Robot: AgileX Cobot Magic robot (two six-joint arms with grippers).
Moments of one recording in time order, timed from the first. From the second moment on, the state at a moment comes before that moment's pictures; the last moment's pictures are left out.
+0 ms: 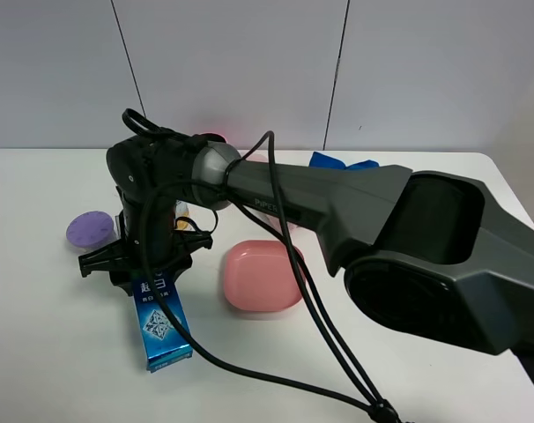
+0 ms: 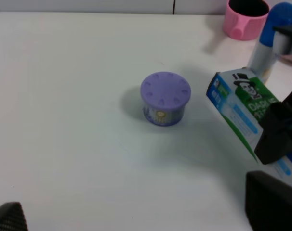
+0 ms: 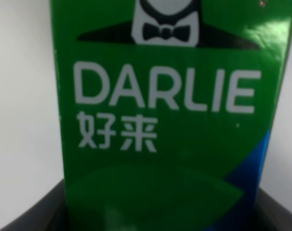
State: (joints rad) left arm -0.07 -0.01 -0.51 0.16 1.06 -0.16; right arm 1.00 2.43 -2.09 0.14 1.08 0.53
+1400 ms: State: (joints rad) left arm -0.07 -0.01 -0.51 0.16 1.07 -0.16; right arm 0.96 2.51 -2.10 0.23 1.07 0.43
